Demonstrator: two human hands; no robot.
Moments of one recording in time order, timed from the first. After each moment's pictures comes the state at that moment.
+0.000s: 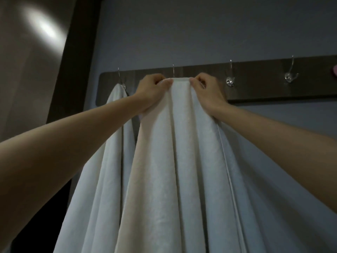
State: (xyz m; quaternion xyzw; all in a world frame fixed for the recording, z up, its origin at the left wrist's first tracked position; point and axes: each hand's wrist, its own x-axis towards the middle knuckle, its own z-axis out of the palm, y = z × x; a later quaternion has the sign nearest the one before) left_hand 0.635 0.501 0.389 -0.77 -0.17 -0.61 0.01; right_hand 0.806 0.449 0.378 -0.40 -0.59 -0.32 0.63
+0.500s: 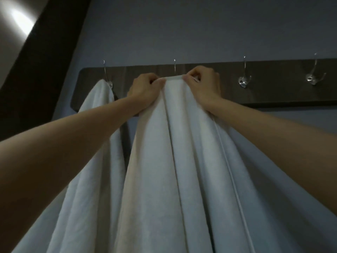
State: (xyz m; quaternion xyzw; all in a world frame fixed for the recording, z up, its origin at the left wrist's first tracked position) left_hand 0.668 0.613 0.443 -0.72 -0.17 -0.67 0.07; right_hand 0.823 0.537 0.438 -0.36 -0.54 -0.42 0.63
